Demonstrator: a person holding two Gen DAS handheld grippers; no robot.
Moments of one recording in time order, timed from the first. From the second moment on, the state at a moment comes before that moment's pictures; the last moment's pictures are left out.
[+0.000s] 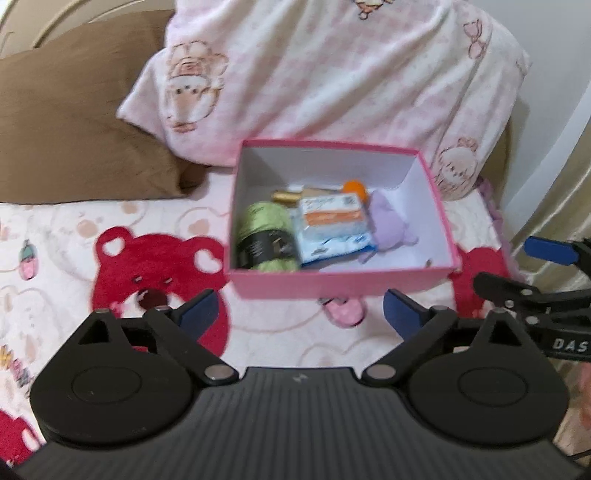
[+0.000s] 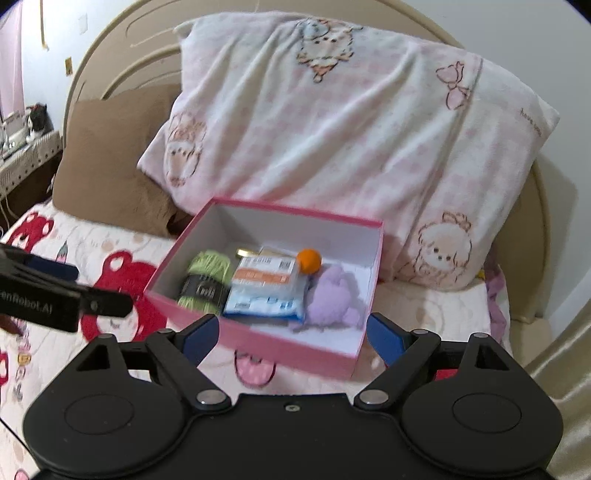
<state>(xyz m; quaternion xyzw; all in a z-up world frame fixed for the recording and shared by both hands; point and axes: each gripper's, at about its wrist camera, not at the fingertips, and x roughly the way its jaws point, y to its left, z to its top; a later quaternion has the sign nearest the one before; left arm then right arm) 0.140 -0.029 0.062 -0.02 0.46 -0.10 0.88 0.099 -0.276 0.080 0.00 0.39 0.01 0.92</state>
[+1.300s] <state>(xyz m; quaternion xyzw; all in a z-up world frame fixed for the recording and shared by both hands) 0.090 -0.027 0.008 0.01 0.52 -0.08 0.85 0.064 -0.261 0.037 0.01 0.47 -0.09 0.88</state>
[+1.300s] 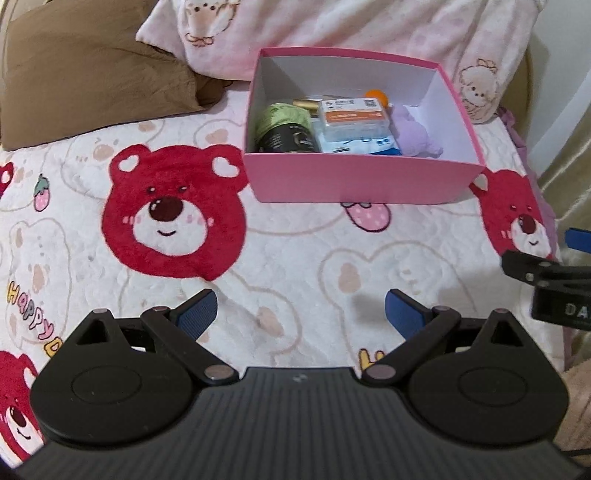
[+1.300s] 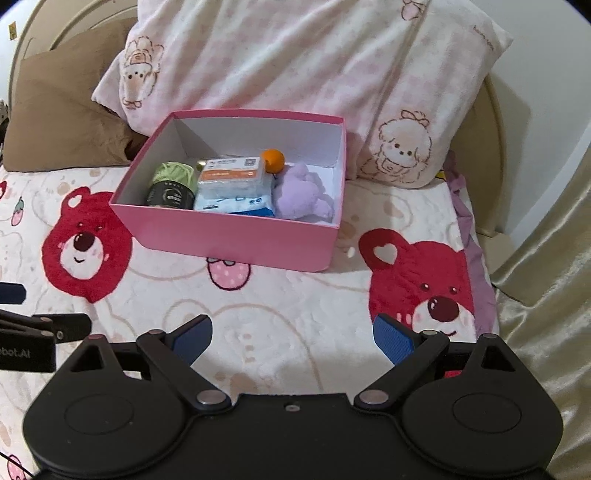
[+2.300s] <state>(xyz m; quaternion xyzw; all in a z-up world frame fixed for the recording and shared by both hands) 0.083 -0.023 0.012 -0.01 0.53 -0.08 0.84 0.046 -0.262 0.045 0.03 0.47 -0.11 0.87</state>
